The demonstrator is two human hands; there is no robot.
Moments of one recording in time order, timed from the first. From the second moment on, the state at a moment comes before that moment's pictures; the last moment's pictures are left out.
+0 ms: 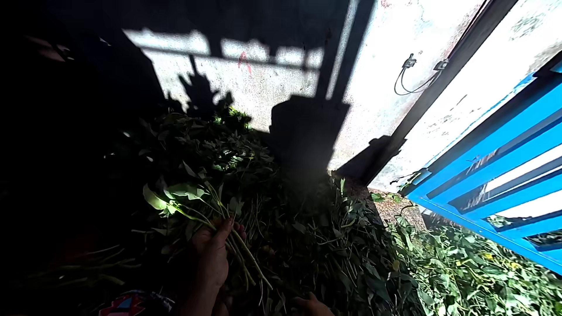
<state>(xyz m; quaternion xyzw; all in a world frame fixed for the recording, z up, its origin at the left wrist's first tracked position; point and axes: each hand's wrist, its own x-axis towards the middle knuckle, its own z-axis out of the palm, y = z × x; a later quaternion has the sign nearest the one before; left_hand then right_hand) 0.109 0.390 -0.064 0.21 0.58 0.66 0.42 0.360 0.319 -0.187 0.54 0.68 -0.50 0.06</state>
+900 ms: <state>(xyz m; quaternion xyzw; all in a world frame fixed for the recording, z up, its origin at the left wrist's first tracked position) 0.123 0.383 -0.082 0.27 0.62 0.59 0.44 0.305 0.326 -0.122 0.53 0.72 -0.34 -0.28</state>
